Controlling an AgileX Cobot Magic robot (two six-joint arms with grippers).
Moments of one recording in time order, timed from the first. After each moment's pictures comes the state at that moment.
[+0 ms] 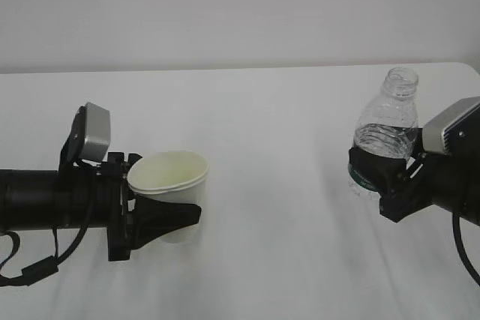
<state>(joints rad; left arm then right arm) -0.24 1.93 -0.61 1.18 -1.14 -0.48 0.08 1.67 -0.34 -0.56 -1.00 0.01</state>
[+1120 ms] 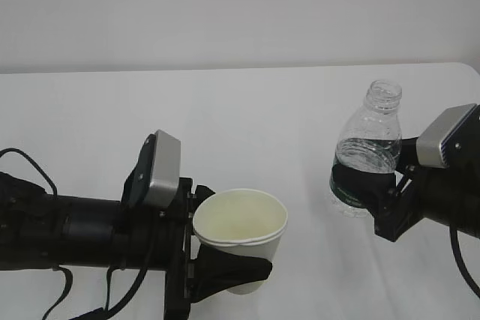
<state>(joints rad) -0.55 1.93 -0.61 1.05 -1.14 -0.41 0.08 1.67 -0.34 -0.74 -1.01 0.11</state>
